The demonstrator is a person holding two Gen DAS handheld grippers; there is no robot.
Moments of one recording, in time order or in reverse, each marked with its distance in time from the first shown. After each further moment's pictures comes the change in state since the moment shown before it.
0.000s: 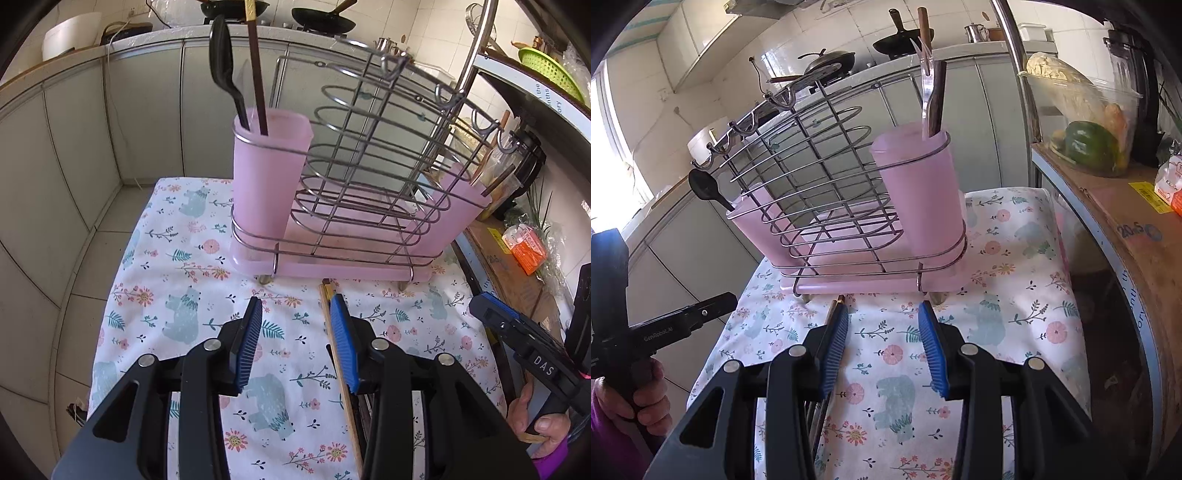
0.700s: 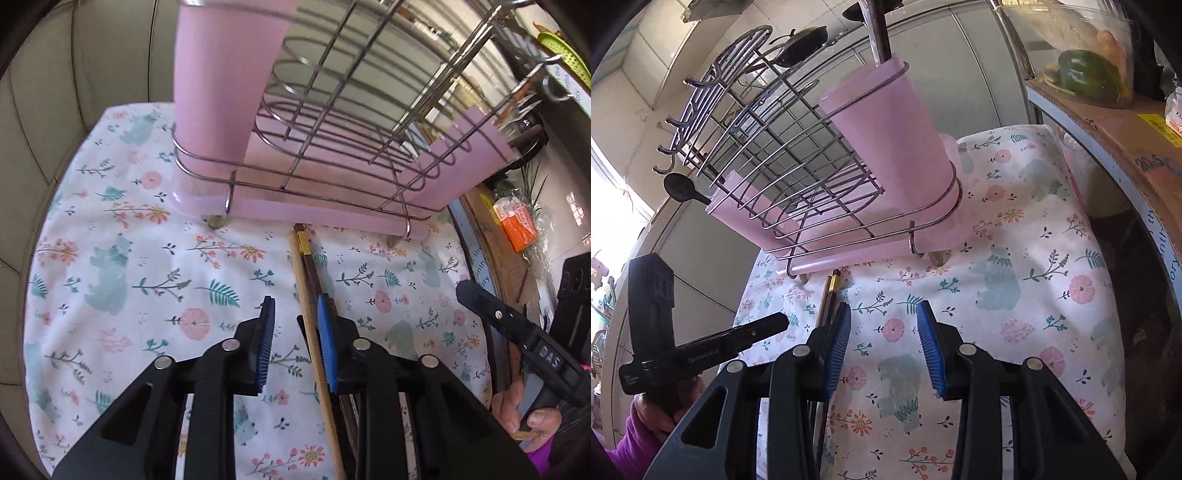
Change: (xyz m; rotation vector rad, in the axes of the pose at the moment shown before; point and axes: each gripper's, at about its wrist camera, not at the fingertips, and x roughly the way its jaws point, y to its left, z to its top) left arm 0.074 -0.008 -0.007 -0.043 0.233 -0.135; right arm 0.035 -0.026 -0.009 0.154 0.152 0.075
